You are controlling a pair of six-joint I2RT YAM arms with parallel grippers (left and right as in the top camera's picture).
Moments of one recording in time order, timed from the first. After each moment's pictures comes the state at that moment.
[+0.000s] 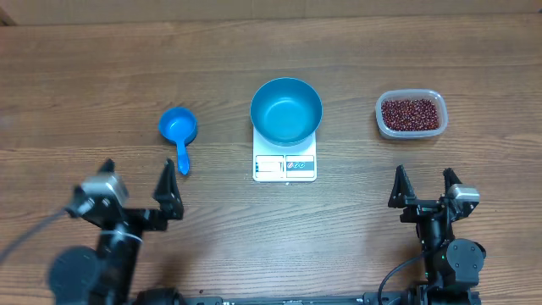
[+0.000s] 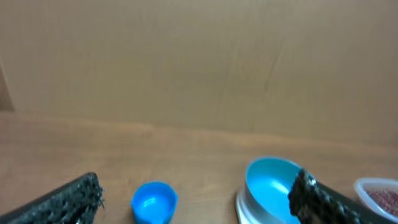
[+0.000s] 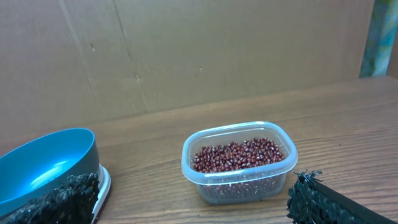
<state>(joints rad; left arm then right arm) 0.10 0.36 0.74 -0.48 0.19 -0.17 -0.06 0.01 0.02 -0.04 -0.06 0.17</state>
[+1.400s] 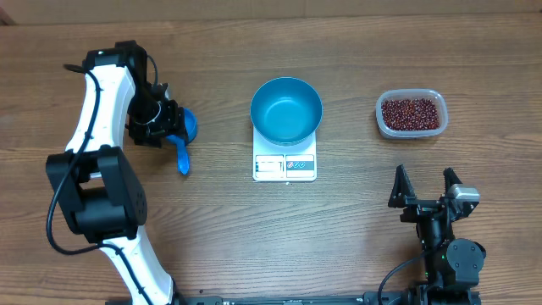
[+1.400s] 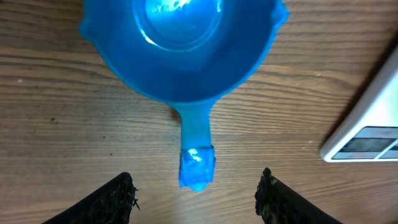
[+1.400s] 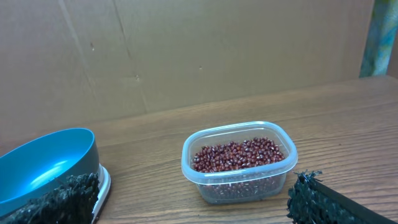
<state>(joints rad) 0.11 2.09 1.77 -1.39 0.19 -0.03 -0.06 0.01 0.02 -0.03 -0.06 0.17</state>
